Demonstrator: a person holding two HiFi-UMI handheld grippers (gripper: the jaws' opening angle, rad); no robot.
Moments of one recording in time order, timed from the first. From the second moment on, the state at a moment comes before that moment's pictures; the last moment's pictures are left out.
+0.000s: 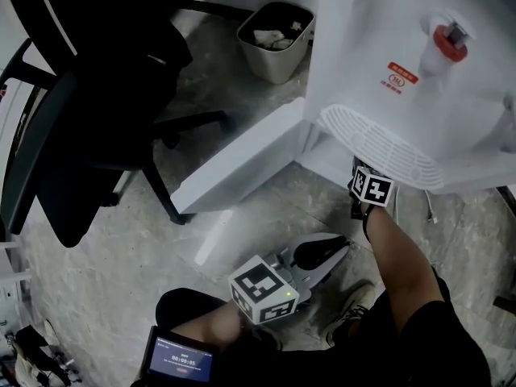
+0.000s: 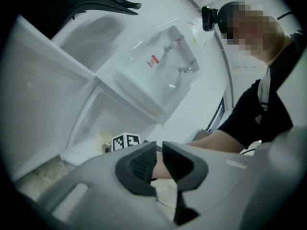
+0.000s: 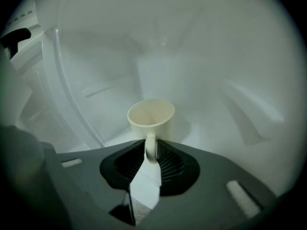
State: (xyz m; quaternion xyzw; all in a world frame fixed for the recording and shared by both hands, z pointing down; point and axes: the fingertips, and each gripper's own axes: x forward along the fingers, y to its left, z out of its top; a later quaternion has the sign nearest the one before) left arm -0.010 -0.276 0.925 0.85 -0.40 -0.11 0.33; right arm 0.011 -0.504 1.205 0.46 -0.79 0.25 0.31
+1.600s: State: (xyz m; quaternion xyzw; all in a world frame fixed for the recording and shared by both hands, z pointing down) left arm 0.007 -0.099 0.664 0.73 -0.41 -0.16 0.51; right arm 0.015 -0.258 0.837 0.27 -0.85 0.28 0.35
